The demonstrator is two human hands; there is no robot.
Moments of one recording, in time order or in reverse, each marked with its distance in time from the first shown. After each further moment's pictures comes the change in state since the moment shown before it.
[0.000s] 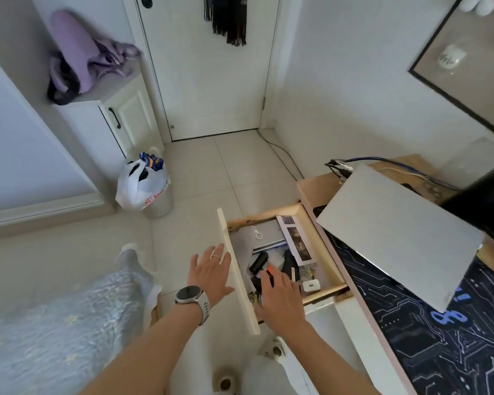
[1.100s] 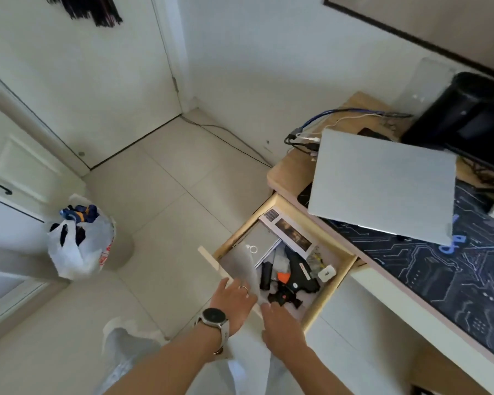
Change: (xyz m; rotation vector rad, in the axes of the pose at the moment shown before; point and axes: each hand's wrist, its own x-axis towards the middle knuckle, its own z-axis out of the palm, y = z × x) left_hand 0.114 -0.029 0.011 0.346 -0.231 0.797; right_hand 0.070 -0.063 0.040 0.315 -0.330 0.436
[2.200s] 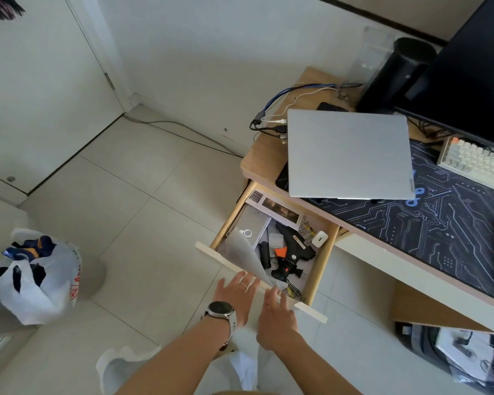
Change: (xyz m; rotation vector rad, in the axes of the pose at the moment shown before) left_hand 0.021 -0.019 0.019 -0.105 -0.149 0.120; right_hand 0.010 -0.047 0.018 -0.080 -0.115 0.320
